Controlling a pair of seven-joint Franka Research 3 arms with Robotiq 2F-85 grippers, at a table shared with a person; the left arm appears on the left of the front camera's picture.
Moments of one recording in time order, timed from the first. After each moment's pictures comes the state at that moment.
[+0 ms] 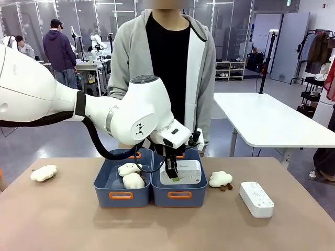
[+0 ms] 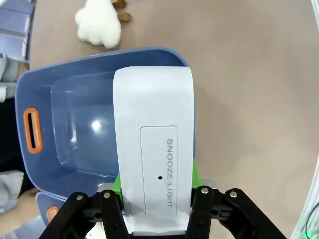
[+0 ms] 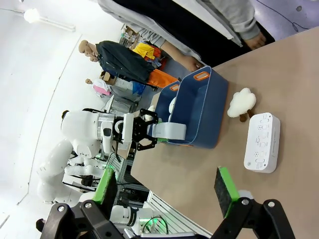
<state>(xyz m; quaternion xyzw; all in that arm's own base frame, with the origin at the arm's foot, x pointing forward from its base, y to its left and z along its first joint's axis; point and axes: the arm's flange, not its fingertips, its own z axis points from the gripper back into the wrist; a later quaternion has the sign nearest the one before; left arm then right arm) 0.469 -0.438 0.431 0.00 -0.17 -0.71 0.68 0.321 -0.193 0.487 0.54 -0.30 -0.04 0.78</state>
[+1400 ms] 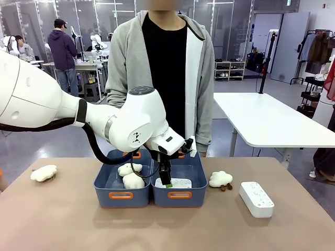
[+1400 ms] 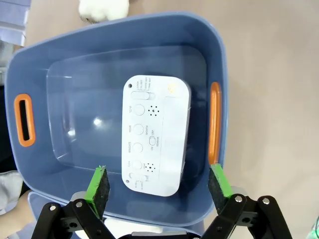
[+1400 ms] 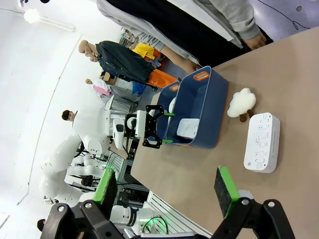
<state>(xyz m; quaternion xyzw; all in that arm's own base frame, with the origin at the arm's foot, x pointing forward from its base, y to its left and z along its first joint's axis) 0.492 -0.422 0.397 0.01 -0.16 -0.71 0.68 0.320 -0.194 0.487 0.54 -0.30 -0.04 0.78</state>
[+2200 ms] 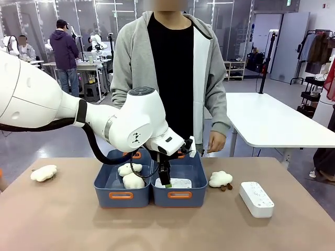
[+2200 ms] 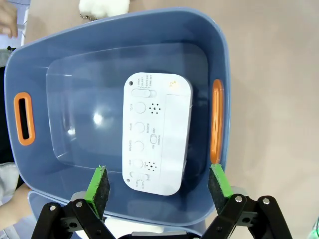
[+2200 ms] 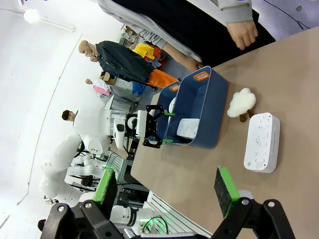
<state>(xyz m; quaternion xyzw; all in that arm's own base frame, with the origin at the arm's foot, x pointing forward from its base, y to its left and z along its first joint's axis) 0.494 -0.421 0.396 0.01 -0.16 -0.71 0.68 0.320 -0.194 0.487 0.54 -0.30 -0.04 0.78</state>
